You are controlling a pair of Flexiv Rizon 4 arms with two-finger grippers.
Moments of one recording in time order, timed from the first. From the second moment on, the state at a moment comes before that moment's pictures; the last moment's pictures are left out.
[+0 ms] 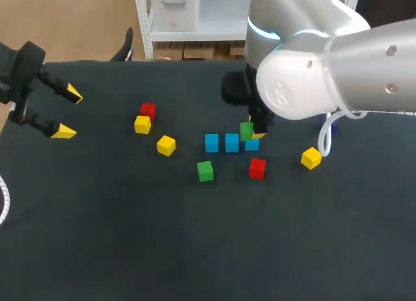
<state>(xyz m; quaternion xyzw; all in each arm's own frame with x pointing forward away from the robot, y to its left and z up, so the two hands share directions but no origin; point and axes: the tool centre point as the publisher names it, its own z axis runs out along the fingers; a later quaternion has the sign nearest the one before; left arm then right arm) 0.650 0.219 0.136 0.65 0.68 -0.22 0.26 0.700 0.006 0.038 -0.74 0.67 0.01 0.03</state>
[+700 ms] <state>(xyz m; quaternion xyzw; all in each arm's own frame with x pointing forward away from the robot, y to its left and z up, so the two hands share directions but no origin) 0.650 0.219 0.136 0.65 0.68 -0.22 0.26 0.702 0.012 0.032 -0.74 0.67 0.01 0.04</state>
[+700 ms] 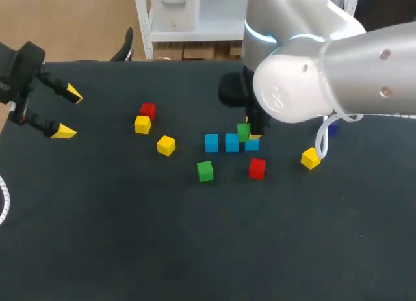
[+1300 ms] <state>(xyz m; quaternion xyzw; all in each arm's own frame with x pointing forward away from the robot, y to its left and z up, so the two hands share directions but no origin) 0.650 0.219 0.136 0.65 0.68 -0.22 0.26 0.705 0.013 0.029 -0.74 0.67 0.02 0.03</state>
